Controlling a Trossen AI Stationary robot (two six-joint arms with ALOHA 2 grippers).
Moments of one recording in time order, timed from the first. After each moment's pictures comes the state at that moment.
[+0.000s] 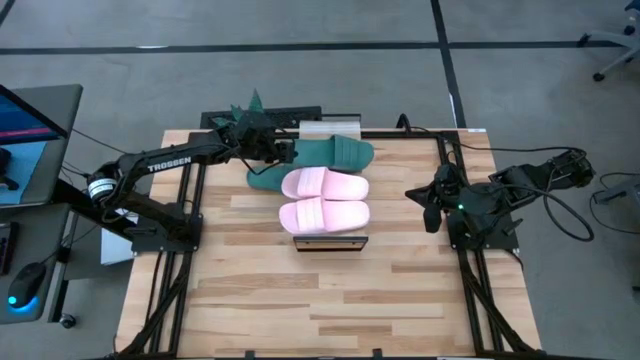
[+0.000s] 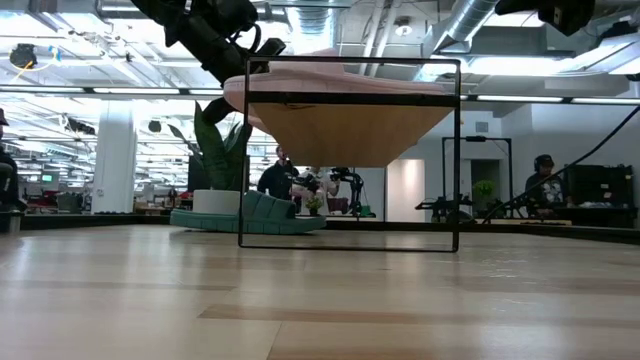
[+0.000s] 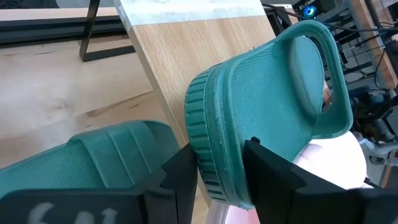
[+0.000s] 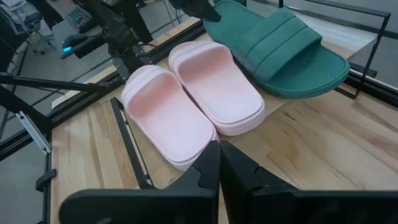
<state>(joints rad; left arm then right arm) 0.52 1.37 1.04 -0.33 0.12 -0.78 0.40 0.77 0.97 -0.83 0.61 0.74</state>
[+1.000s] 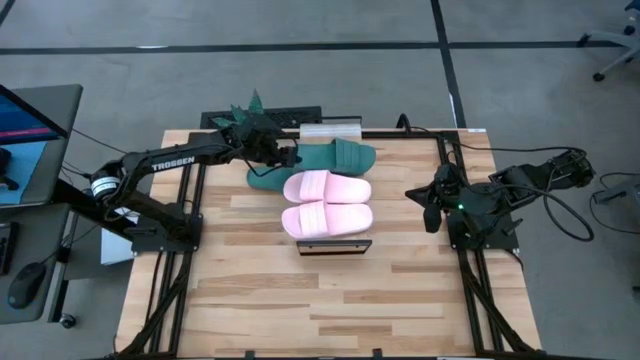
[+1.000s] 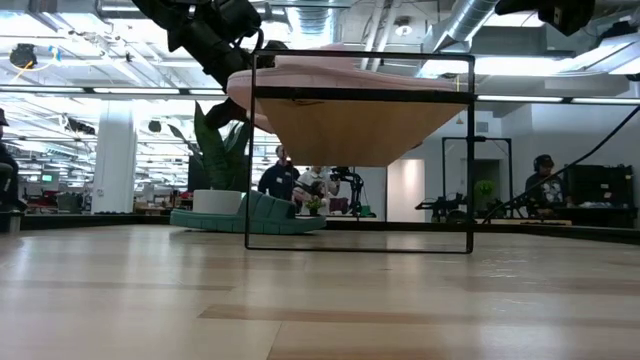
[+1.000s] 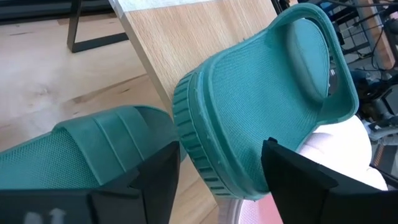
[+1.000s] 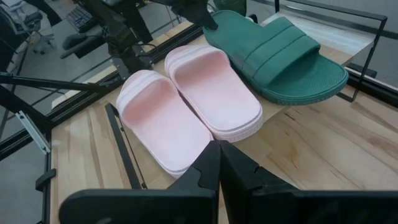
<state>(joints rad) 0.52 1.39 1.04 -0.33 0.18 -0.75 0.40 0.77 0.97 -0.83 0.61 0.73</state>
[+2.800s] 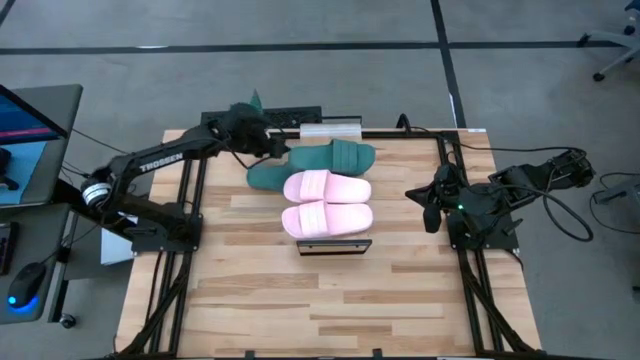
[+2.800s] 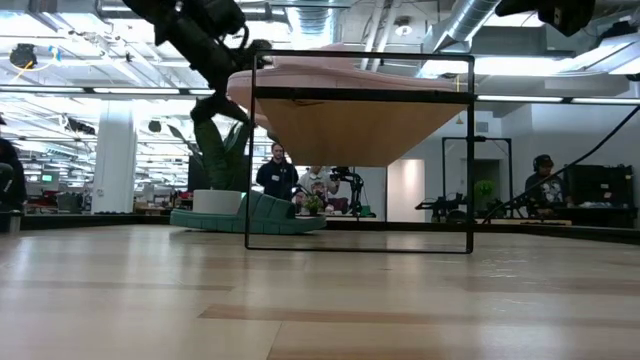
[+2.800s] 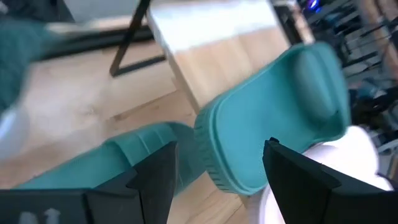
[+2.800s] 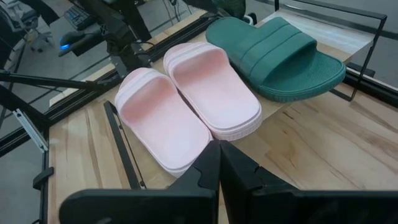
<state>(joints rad) 0.64 1.30 1.04 -0.41 0.20 -0.66 0.40 0.77 0.97 -0.84 0.61 0.73</state>
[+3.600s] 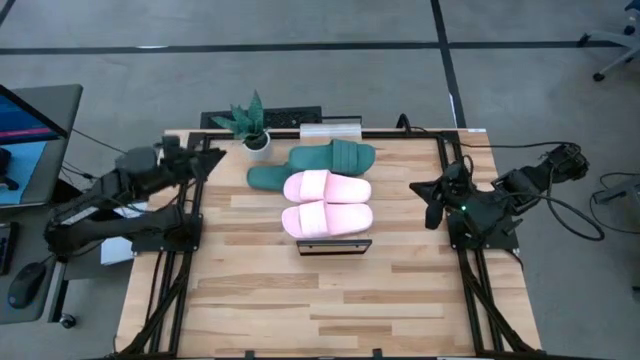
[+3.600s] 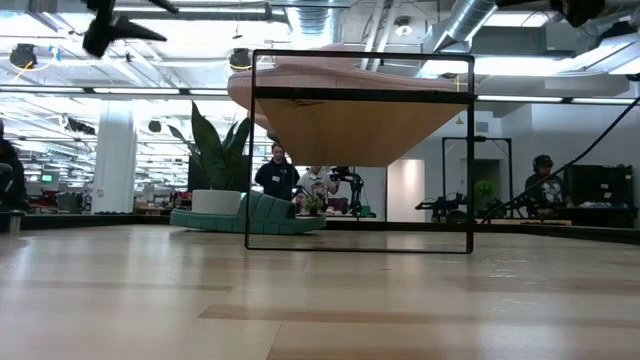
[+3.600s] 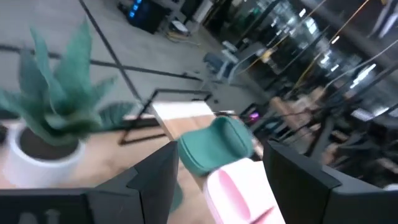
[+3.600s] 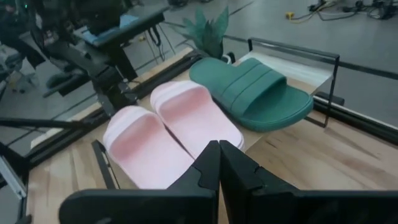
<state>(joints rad) 0.34 0.40 0.75 -0.50 -0.28 -0.76 0.52 0.77 0.97 -0.83 0.89 0.81</state>
